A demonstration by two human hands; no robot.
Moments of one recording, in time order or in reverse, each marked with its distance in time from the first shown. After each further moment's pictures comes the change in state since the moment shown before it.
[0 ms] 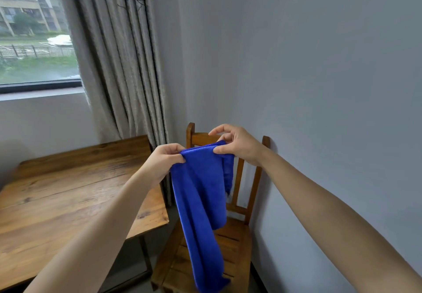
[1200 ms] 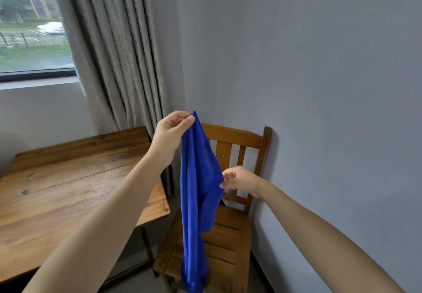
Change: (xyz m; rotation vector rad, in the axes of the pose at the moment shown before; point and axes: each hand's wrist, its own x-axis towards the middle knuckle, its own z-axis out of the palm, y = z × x) left_hand 0.003 0.029 0.019 -0.143 0.181 0.272; right_hand -0.016 0.105 0.043 -0.075 -0.129 0.427
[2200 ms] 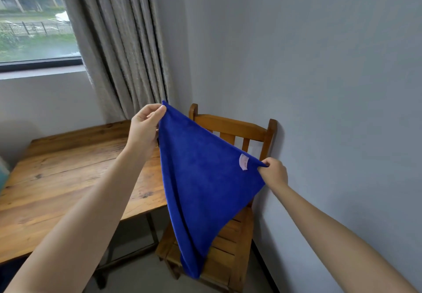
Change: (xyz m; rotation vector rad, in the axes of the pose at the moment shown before) left_hand 0.010 -0.010 -0.022 -0.173 0.227 -0.104; right_hand -0.002 0.066 -0.038 -0.051 0.698 0.161
